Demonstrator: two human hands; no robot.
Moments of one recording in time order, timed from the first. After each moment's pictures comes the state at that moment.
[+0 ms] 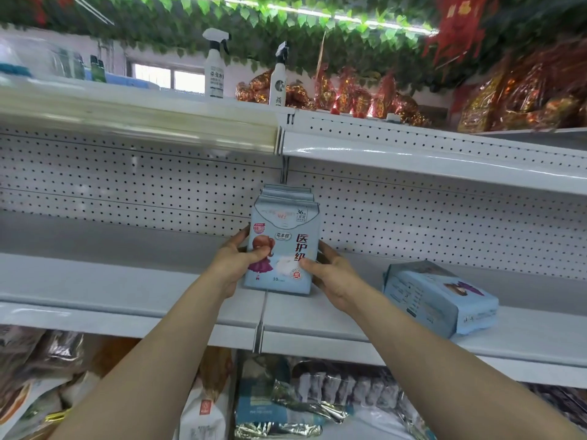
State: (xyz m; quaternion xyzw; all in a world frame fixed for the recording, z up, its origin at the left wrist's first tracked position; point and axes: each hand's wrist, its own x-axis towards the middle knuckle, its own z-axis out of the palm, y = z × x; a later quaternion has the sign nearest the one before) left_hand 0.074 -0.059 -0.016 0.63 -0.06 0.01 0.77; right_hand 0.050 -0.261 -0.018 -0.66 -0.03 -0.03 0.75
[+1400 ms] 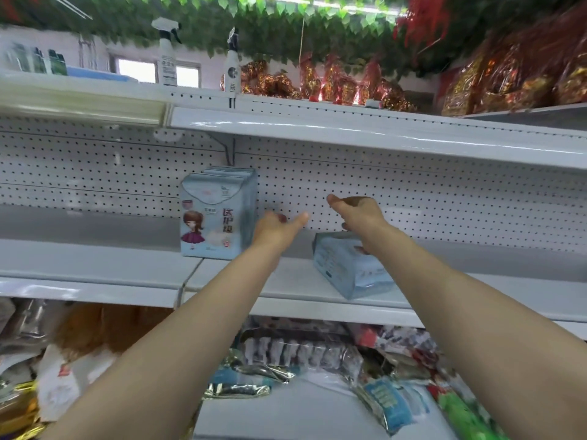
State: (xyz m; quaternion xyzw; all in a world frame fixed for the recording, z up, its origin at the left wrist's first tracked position) left_hand -0.013 -0.266 0.028 0.78 -0.01 0.09 0.61; right_hand -0.032 -0.430 0.066 -0.82 0.07 -0.16 0.55
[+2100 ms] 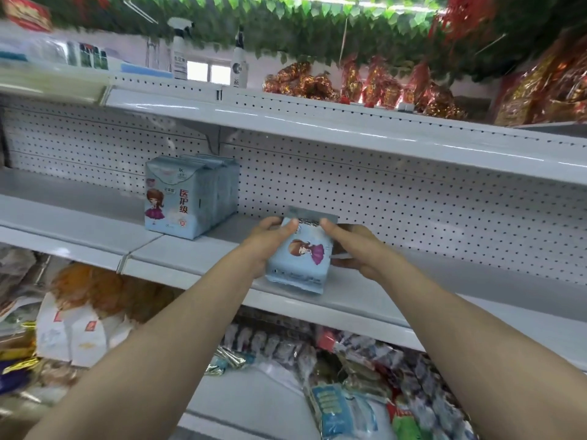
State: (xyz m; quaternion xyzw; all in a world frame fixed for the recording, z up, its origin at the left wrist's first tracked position) left_hand -0.054 -0.387 0.015 0.65 0.03 0.01 0.76; right_hand -0.038 -0.574 0.031 -0.80 -0.05 0.03 0.59
